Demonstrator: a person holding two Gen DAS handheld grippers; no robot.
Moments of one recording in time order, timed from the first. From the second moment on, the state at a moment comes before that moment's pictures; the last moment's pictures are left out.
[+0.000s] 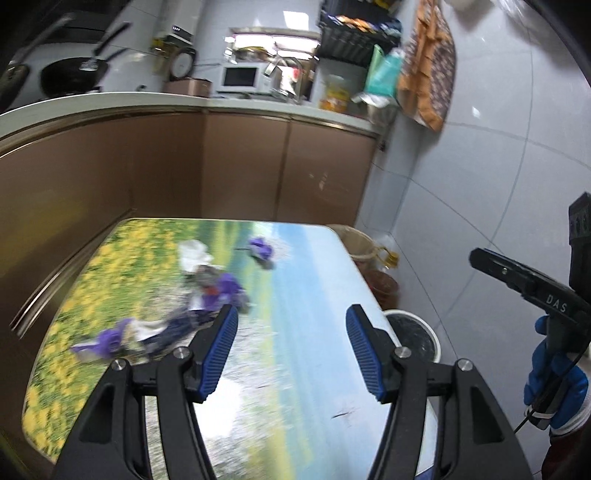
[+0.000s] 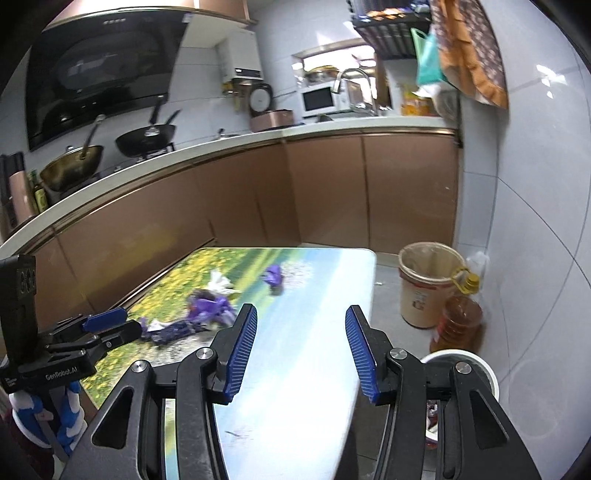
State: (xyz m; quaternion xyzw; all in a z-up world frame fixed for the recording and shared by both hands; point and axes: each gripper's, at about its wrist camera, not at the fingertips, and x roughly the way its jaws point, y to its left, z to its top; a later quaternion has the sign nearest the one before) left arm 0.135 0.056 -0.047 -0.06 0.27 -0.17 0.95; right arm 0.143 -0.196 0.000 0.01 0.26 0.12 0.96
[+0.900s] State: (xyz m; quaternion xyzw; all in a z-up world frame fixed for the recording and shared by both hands) left arm 0.068 0.195 -0.096 -0.06 0.28 0.04 0.96; right arm 0.140 -0.088 -0.026 -0.04 0.31 0.21 0.92
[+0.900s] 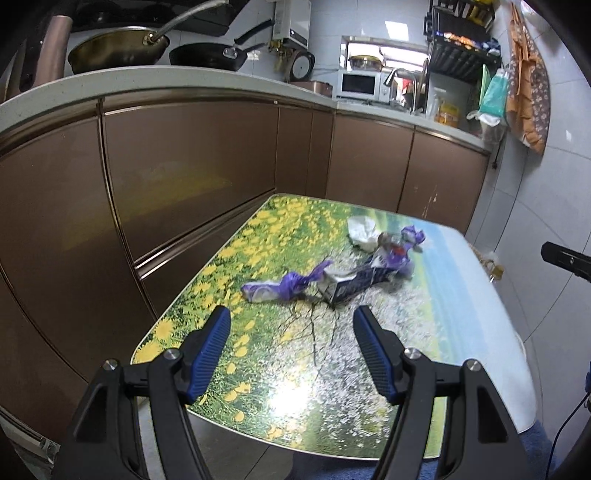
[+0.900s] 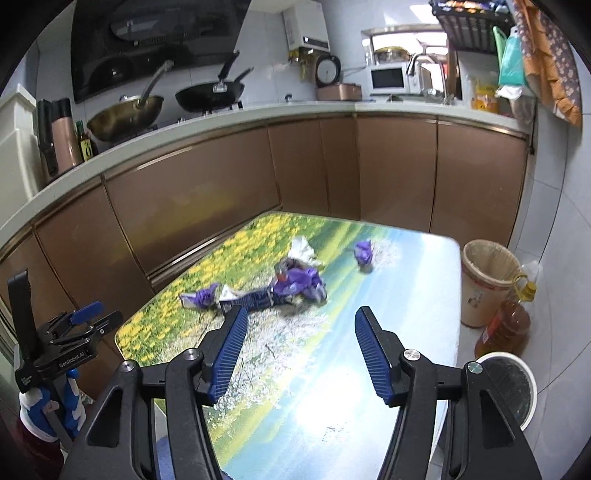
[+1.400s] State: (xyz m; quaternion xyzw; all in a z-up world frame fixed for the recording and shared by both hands) left arm 0.120 0.193 -0.146 -0.06 0.34 0.03 0.94; right arm 0.184 -0.059 -0.082 -0.04 0.38 0.22 0.90
